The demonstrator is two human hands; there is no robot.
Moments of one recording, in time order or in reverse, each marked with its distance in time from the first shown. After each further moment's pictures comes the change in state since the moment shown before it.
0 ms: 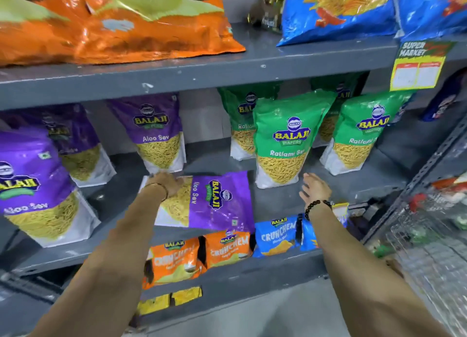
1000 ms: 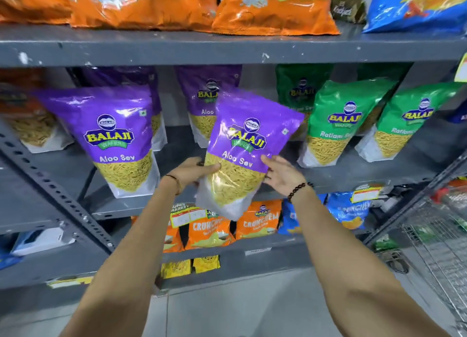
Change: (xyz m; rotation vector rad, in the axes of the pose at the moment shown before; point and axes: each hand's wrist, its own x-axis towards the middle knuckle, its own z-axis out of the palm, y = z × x) left_hand -0.095 -0.103 -0.003 -1.037 -0.211 0.221; right_hand -0.150 0.073 0.120 -0.040 -0.793 0.120
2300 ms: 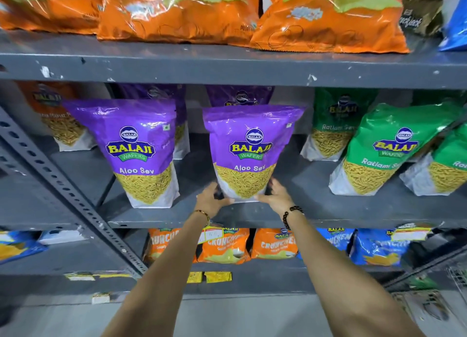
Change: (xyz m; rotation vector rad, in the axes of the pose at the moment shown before) left_hand 0.031 -0.053 0.020 0.089 0.349 -0.013; right_hand 0.080 0.054 0.009 -0.693 0.054 0.007
